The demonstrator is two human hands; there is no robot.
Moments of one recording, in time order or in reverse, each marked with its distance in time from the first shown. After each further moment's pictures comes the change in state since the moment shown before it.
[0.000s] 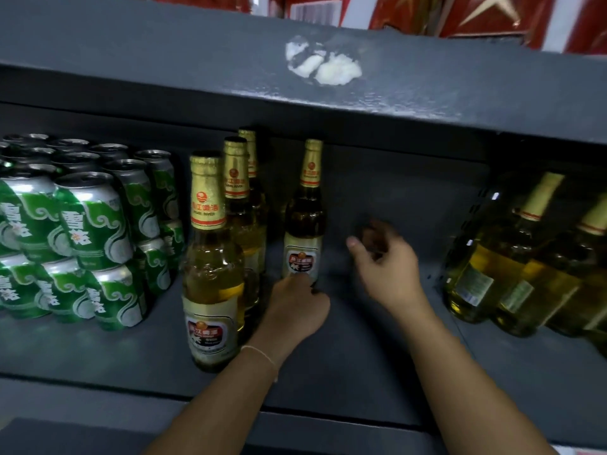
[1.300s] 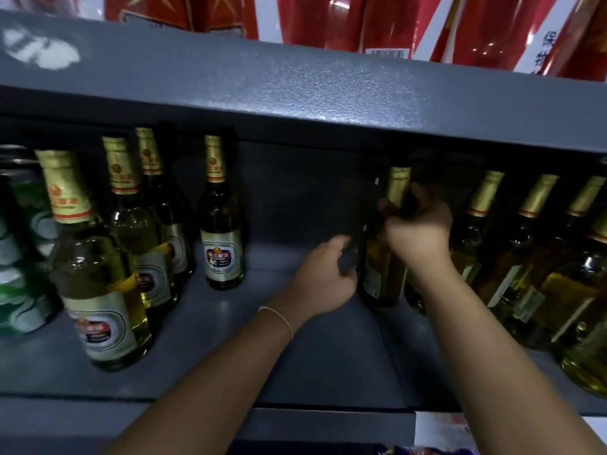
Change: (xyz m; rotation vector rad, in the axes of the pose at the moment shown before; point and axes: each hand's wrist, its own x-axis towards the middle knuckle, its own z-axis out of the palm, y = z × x) left_hand 0.004 0.115 0.101 -0.146 -0.180 0.400; right_hand 0.047 0.018 -0.155 -0.083 0.237 0.071
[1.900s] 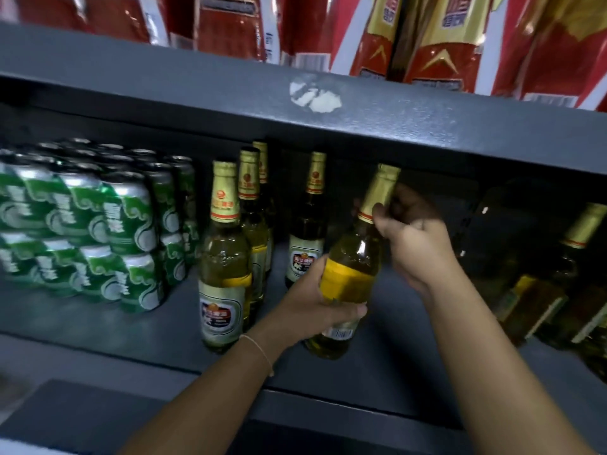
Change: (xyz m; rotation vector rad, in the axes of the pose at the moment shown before) left_hand -0.091 -0.068 -0.112 -0.410 0.021 -0.100; right_hand -0.084 -0.114 0.076 0.723 -0.494 0.030
